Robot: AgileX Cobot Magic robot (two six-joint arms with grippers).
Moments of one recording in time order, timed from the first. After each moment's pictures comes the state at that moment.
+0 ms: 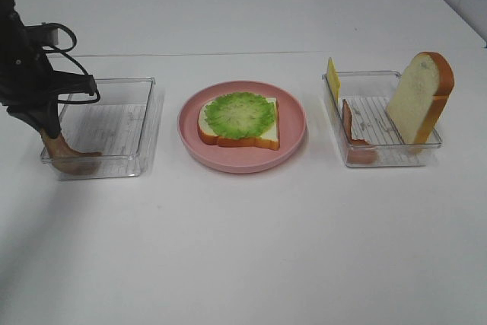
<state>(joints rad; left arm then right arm) -0.11 2.06 -1.47 -0.09 0.96 -0.13 0.02 0.00 -0.50 0.18 1.08 -0.16</state>
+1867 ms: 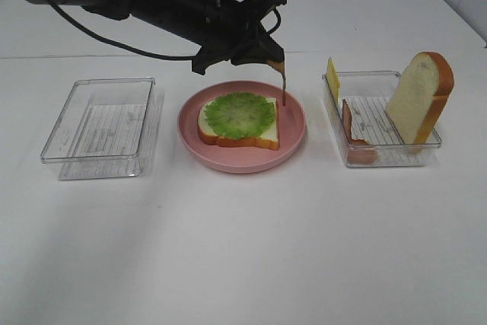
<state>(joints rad) -0.45 2.23 -1.71 -1.16 0.63 0.38 0.02 0.00 -0.50 0.18 1.08 -0.16</state>
